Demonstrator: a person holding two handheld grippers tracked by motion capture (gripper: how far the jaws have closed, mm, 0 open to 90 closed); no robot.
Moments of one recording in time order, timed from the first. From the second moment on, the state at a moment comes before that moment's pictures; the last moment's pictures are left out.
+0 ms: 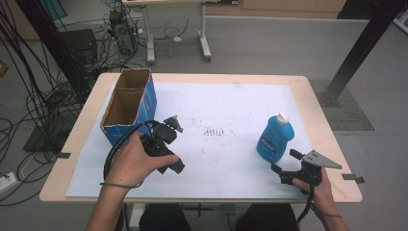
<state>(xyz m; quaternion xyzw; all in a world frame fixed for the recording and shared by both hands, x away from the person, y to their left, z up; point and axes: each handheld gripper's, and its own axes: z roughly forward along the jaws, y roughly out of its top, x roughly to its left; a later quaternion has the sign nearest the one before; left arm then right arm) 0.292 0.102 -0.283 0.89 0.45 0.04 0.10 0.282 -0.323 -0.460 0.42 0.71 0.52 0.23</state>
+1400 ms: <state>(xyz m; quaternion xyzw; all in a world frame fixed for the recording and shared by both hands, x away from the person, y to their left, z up) 0.293 0.103 -0.285 0.89 0.45 0.03 0.09 0.293 -0.316 -0.465 0.40 0.70 0.54 0.25</state>
